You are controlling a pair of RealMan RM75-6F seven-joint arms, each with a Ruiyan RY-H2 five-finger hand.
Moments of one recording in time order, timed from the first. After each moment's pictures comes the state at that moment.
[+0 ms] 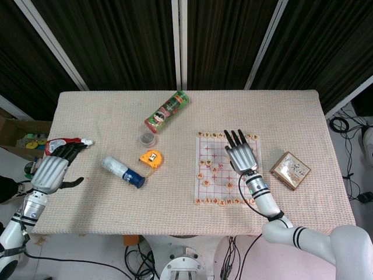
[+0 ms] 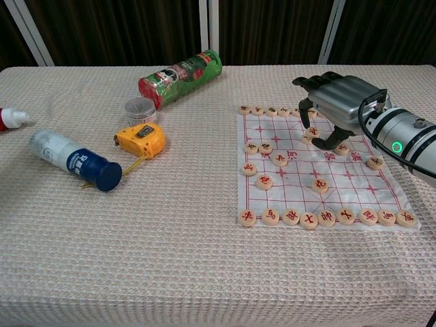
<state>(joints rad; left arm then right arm) -0.35 -1.20 -0.02 -1.41 1.56 1.31 -0.20 0.69 -1.76 0.18 -1.13 -1.21 1.02 -0.60</state>
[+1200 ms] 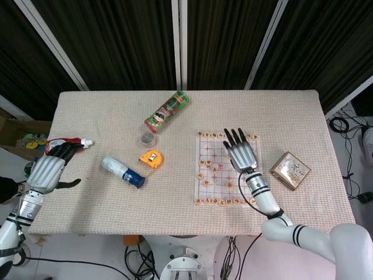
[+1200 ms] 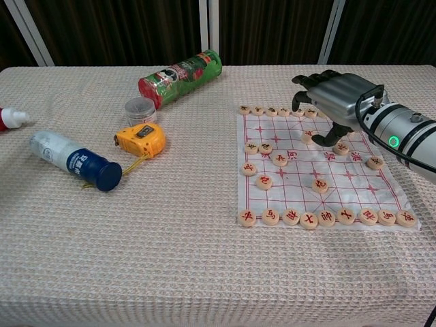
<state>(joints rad) -0.35 -1.16 -0.02 -1.43 1.56 1.29 -0.20 0.70 -1.74 0.17 -1.15 -1.19 1.02 -0.58</state>
